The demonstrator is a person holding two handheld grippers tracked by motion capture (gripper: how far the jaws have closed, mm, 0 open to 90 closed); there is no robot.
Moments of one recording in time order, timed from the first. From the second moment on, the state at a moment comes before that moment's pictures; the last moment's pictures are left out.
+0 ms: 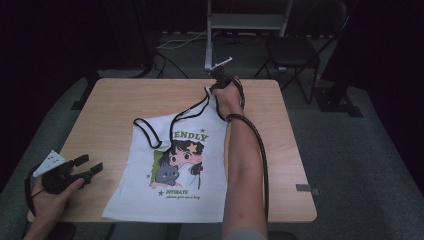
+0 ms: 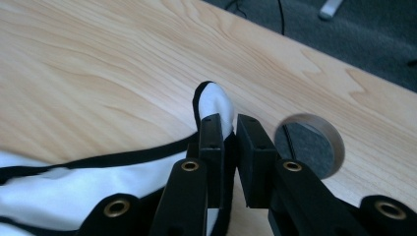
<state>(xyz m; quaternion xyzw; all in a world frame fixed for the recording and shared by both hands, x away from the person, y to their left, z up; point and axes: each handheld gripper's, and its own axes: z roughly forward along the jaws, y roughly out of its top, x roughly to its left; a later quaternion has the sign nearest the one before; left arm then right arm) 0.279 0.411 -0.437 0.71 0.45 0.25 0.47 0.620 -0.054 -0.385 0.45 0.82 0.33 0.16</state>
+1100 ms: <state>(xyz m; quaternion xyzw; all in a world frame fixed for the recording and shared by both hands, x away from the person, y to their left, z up) 0.277 0.410 -0.436 0.71 0.45 0.26 0.47 0.552 -0.043 -0.348 0.42 0.80 0.39 0.19</state>
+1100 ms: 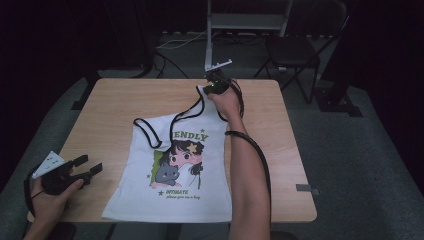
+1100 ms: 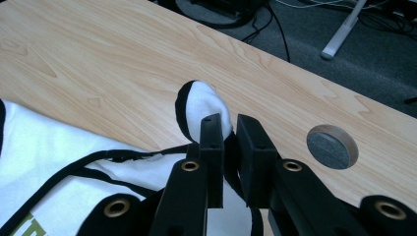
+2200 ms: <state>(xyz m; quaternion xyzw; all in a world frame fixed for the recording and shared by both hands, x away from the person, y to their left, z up) 0.276 0.408 -0.437 0.72 0.44 0.25 0.48 0.517 -0.034 -0.342 0.40 0.79 0.41 0.21</state>
